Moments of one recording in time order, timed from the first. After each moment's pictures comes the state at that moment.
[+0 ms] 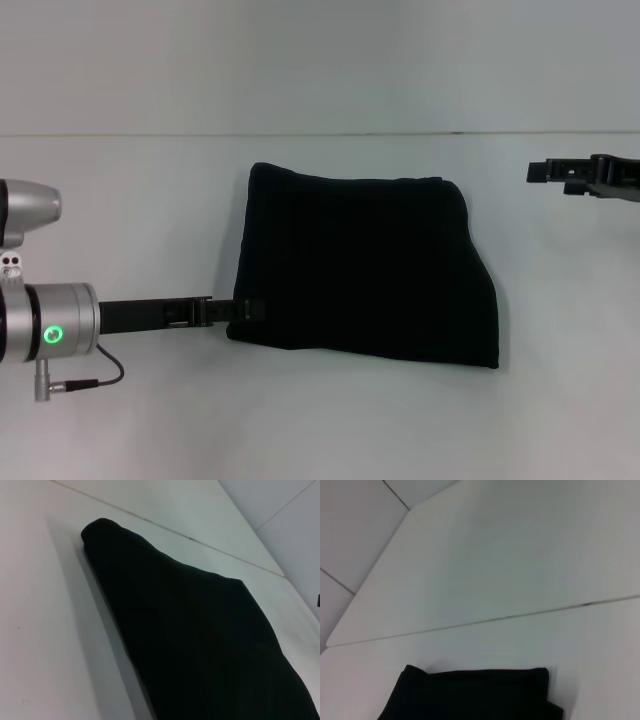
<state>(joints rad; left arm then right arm) -0.62 -2.10 0.50 0.54 2.30 1.32 -1.98 0.75 1.89 -0.58 -0.52 -2.23 -1.20 2.20</state>
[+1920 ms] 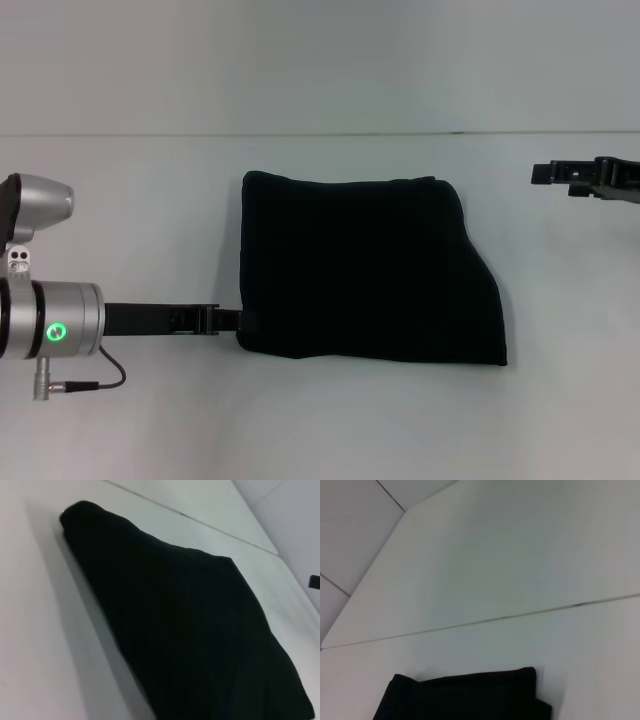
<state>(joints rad) -0.64 -2.09 0.54 0.55 2.33 1.36 -2.04 0.74 1.89 -0.58 -0.52 -2.23 -1.19 2.20</state>
